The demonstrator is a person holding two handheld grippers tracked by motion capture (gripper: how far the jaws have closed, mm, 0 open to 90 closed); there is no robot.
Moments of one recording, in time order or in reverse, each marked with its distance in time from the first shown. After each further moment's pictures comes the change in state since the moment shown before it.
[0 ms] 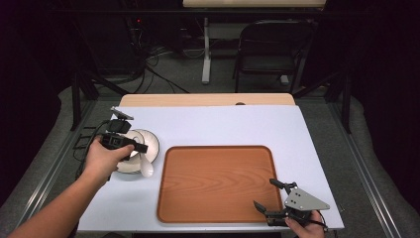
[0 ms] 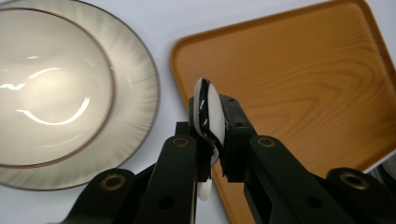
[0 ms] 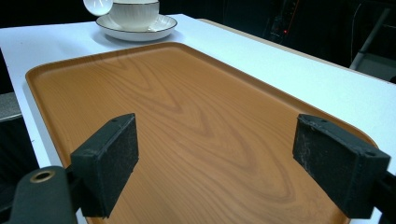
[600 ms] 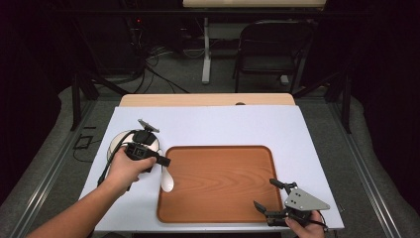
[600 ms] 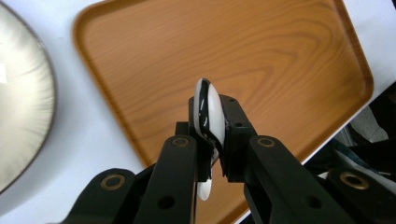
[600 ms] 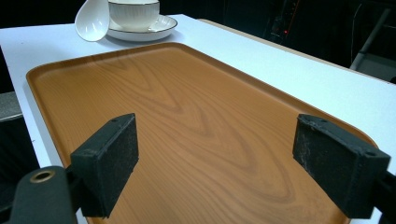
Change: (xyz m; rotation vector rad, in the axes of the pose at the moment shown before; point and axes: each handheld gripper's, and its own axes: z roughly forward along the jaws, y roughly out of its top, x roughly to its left) left arm -0.046 -0.006 0.038 0.092 -0.108 0.087; right arm 0.000 0.000 0.000 -0.002 0.001 0.000
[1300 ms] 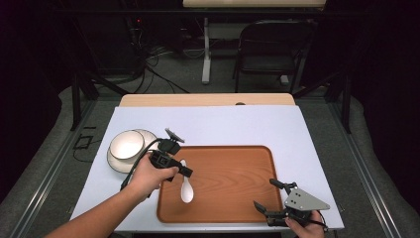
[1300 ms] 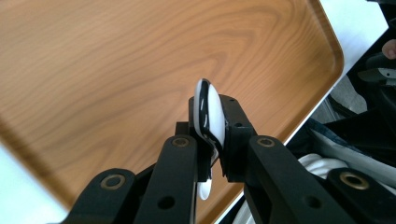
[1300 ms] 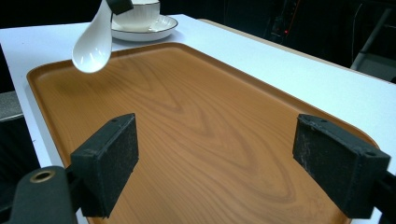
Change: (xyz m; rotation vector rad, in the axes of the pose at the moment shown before) left arm -0.040 0.005 0.045 0.070 -0.094 0.093; right arm 0.000 0.000 0.000 0.000 0.001 0.001
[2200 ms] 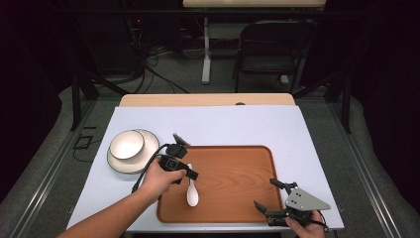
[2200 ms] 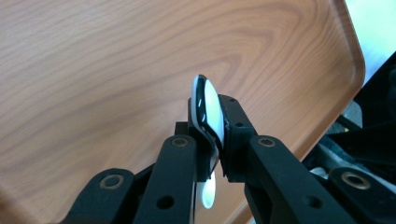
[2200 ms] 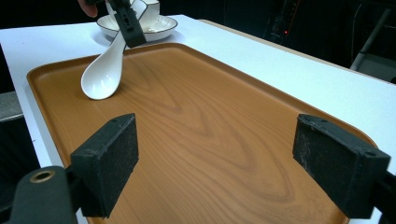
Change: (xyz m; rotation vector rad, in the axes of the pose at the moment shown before) left arm 0.016 0.002 0.035 -0.002 0.002 -0.086; right arm -0.001 0.000 -0.001 -0.002 0.000 0.000
